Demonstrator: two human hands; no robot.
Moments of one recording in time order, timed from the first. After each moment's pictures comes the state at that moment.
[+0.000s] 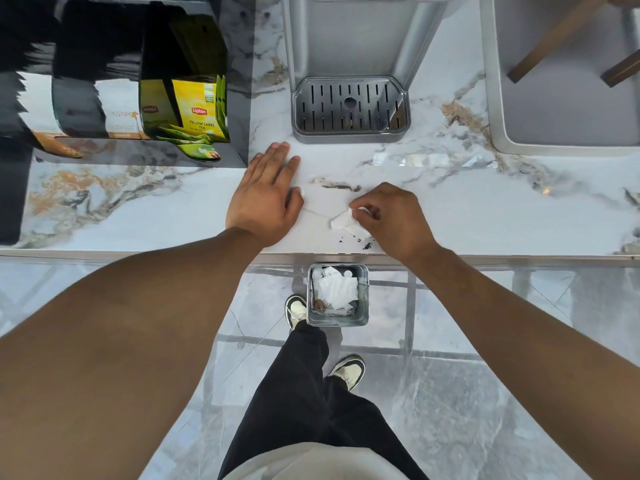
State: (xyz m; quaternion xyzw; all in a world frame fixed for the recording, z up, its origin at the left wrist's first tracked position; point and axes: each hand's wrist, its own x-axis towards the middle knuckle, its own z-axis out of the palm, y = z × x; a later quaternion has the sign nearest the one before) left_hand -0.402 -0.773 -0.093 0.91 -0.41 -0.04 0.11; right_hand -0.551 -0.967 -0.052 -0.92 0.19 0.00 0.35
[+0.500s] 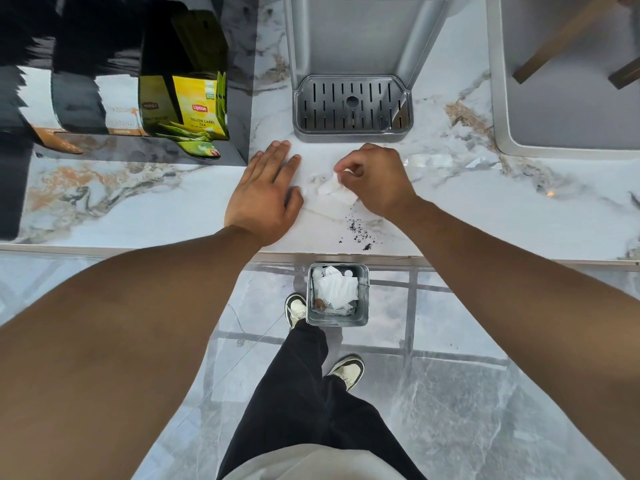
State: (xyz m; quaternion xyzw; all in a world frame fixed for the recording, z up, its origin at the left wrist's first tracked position) left_hand -0.403 -0.772 -0.091 0.91 -0.40 -0.05 0.12; right_hand -0.483 -0.980 -0.049 -0.91 0.19 0.01 0.37
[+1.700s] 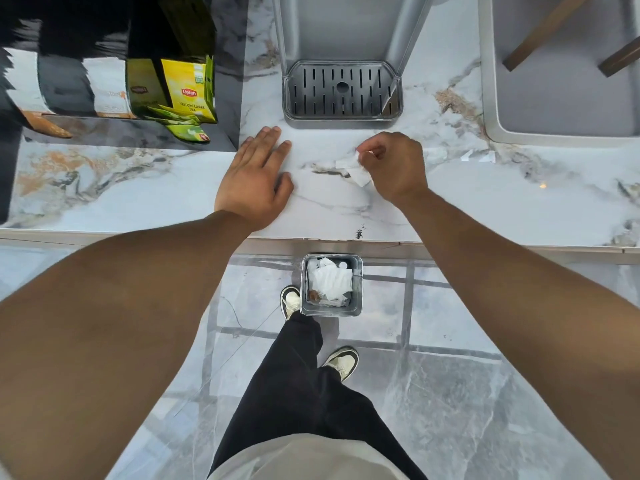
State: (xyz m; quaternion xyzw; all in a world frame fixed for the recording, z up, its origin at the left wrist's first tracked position) left_hand -0.403 -0.772 -0.090 0.91 -0.40 -0.05 0.13; right_hand -0.506 -1.001 -0.050 -0.87 0.30 -0.03 0.38
